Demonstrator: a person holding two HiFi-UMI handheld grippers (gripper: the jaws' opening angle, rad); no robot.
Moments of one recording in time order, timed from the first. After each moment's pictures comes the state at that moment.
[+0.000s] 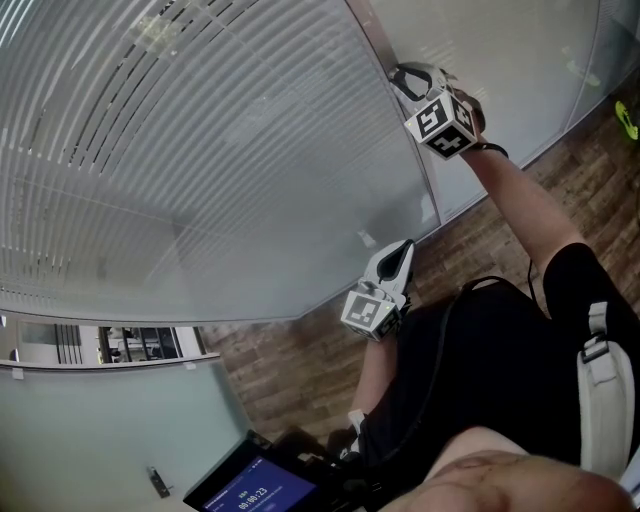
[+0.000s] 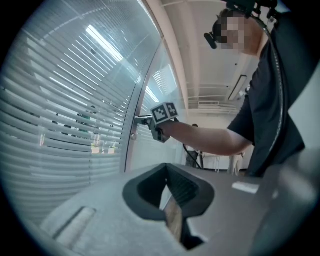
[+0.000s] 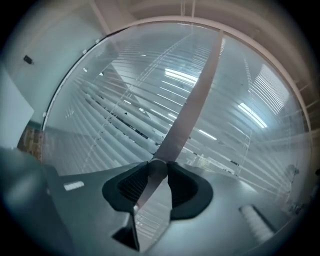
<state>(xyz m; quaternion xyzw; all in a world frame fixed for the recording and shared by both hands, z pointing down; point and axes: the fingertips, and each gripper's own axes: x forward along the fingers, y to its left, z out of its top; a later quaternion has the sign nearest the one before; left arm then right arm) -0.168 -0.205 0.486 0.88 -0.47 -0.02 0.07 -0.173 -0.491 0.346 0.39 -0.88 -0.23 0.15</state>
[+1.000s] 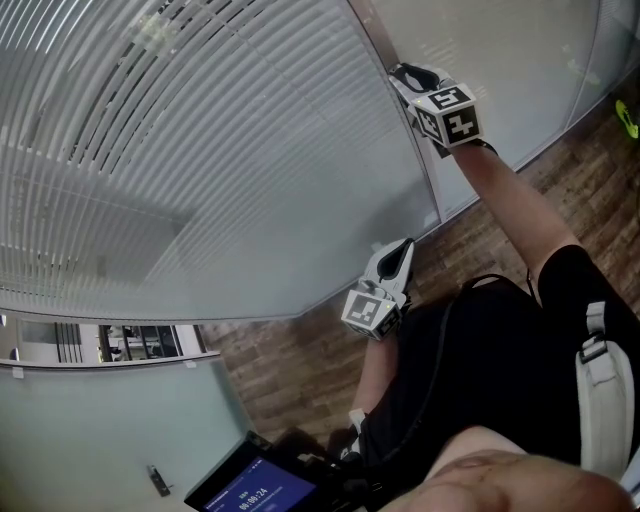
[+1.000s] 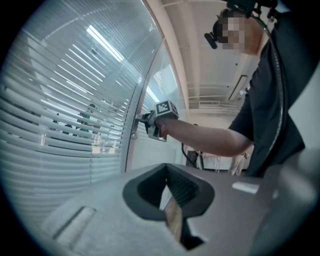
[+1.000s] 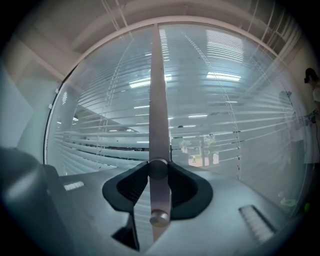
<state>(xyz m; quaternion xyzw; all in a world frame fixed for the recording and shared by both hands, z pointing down) -0.170 -0.205 0.488 0.88 -0.48 -0.02 0.06 -0.166 -0.504 0.353 0.39 -0.92 0.03 -0.01</state>
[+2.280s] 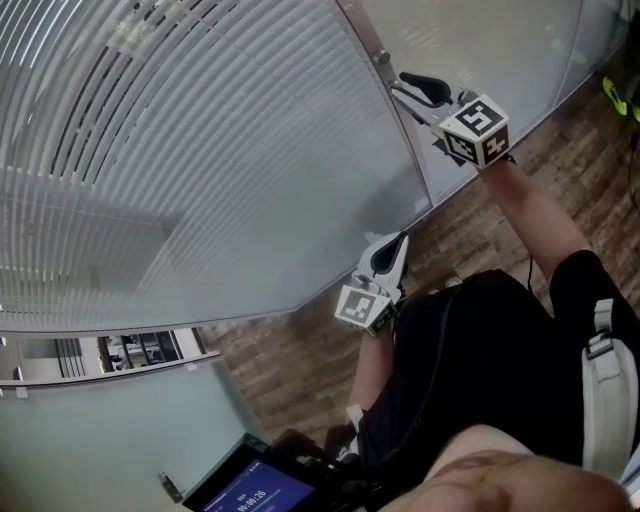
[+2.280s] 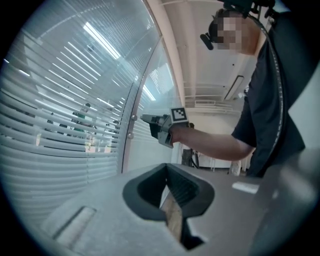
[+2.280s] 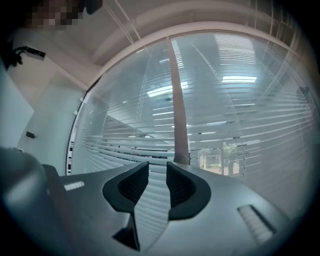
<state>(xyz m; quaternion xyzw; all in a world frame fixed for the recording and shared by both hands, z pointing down) -0.167 -0.196 0.480 0.89 -0.45 -0.01 0.08 -0.145 -0.433 0.353 0.29 -0.96 -0.01 -0.05</state>
